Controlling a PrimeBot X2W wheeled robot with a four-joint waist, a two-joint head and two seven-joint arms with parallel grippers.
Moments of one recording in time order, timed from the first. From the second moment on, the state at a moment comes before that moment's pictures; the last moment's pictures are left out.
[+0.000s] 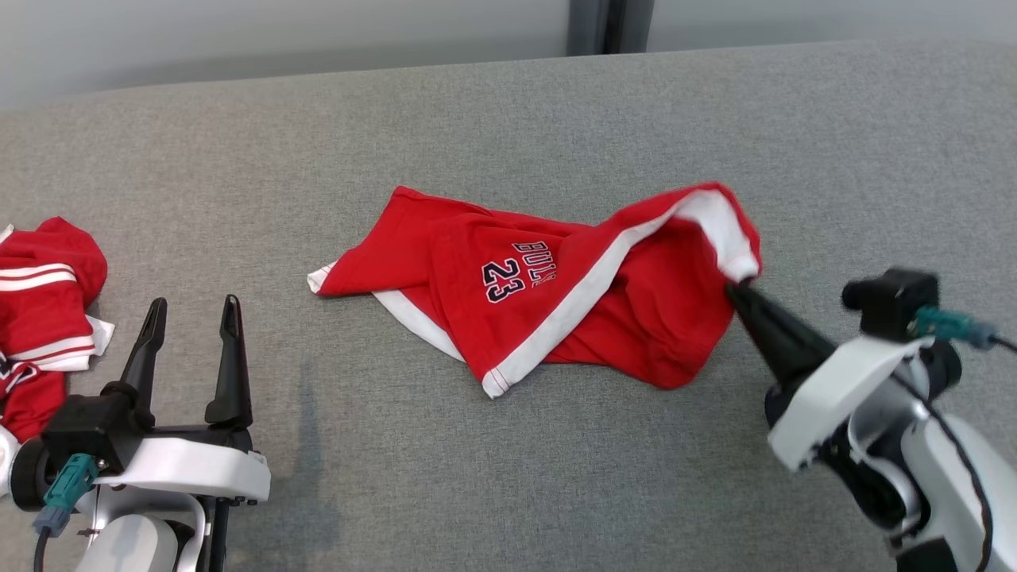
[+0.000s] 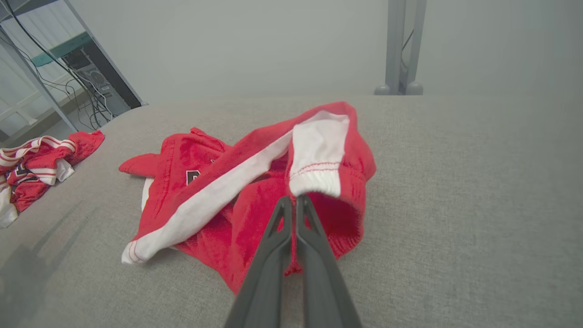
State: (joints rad) left arm -0.13 0.35 -0.25 0.06 -0.49 0.23 -0.23; right arm -0.41 -0.32 0.40 0.19 0.62 0.13 0.10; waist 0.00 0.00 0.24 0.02
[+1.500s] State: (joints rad) left arm -0.10 0.34 -0.30 0.08 -0.49 0.24 -0.23; right arm -0.16 -0.12 0.00 0.08 0.22 0.13 -0.12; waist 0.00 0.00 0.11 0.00
